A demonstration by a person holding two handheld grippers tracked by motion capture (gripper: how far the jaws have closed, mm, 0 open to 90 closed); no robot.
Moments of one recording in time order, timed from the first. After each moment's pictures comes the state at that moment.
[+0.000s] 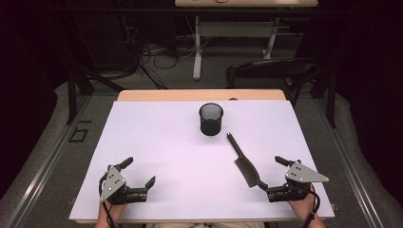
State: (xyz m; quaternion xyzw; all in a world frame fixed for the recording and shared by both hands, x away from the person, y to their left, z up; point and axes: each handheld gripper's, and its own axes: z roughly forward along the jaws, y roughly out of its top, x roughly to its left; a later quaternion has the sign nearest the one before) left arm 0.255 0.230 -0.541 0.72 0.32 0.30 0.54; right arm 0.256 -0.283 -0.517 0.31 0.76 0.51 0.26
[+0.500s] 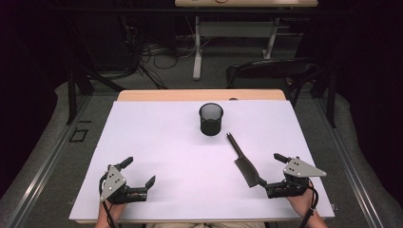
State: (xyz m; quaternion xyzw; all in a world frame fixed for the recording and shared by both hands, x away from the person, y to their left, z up) left arm 0.256 0.230 -0.541 0.72 0.32 0.30 0.54; right arm 0.266 -0.280 -0.512 0.31 0.76 0.50 0.26
